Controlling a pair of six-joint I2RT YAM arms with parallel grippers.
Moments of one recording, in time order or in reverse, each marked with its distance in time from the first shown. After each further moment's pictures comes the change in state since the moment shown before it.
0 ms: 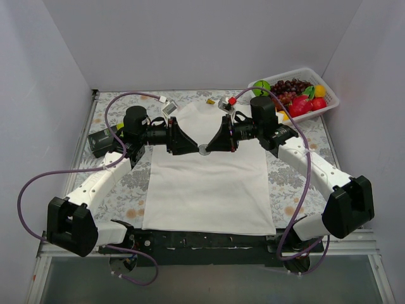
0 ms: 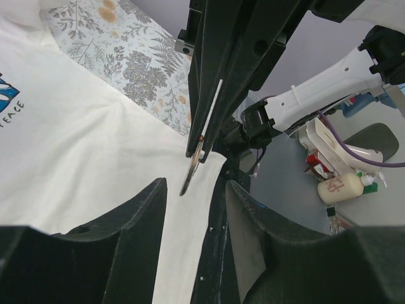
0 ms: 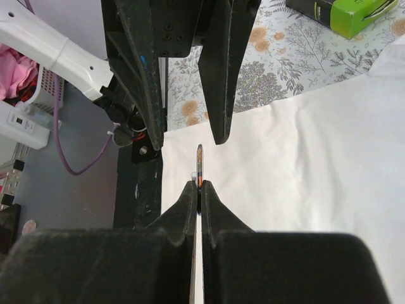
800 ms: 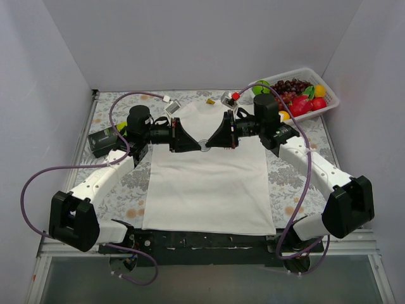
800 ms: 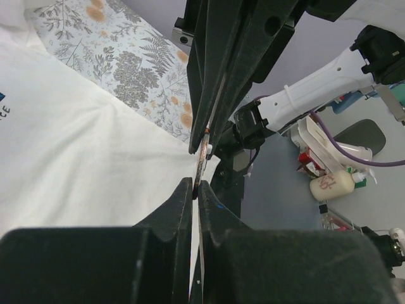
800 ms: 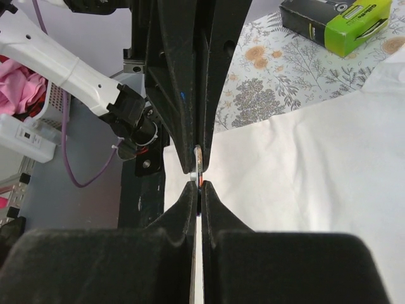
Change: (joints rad) left arm -0.016 0.043 0.002 0.060 0.026 -0.046; right arm -0.010 0.000 0.000 0.097 -0.016 0.092
